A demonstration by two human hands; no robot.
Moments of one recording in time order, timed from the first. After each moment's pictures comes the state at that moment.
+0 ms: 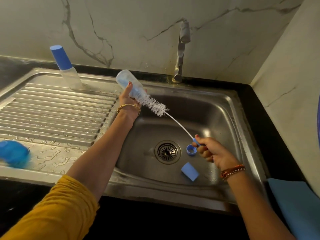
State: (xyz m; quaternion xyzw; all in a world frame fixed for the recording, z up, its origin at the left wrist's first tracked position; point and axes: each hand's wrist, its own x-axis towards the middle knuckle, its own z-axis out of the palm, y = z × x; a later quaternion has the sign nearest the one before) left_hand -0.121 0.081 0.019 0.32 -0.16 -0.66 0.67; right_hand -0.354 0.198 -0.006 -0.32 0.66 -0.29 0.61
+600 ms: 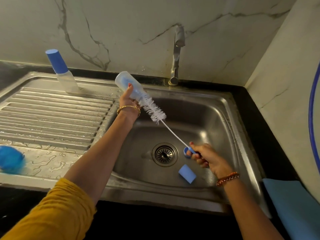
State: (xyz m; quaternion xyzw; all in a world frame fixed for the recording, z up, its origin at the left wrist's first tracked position) left_hand -0.131 0.076 0.020 0.35 -0.17 -0.63 0.67; right_hand -0.351 0.210 -0.020 -0.36 0.65 -0.27 0.61
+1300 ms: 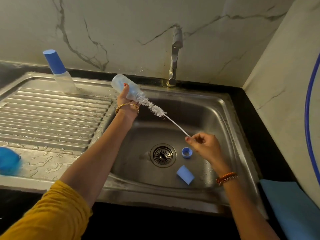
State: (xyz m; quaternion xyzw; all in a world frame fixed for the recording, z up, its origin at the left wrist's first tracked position) left_hand -0.135 0.073 0.027 0.30 -0.09 -0.65 0.69; right_hand -0.355 0.206 -0.015 -0.53 0.69 -0.37 0.34
